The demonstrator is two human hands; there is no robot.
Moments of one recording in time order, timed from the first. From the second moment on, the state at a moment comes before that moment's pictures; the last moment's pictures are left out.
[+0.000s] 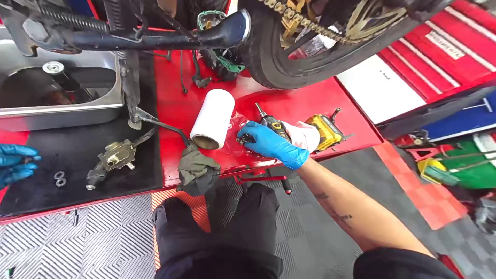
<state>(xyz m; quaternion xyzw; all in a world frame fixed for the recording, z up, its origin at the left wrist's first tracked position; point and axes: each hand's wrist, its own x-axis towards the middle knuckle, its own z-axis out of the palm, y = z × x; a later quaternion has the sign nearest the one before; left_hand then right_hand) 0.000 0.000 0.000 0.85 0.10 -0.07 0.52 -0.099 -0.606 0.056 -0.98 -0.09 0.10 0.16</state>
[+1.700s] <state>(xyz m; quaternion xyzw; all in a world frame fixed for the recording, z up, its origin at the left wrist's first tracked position) -0.057 -0.012 0.077 0.93 0.04 -0.20 0.31 0.006 -0.177 0.079 -0.87 -0.43 0.23 0.06</state>
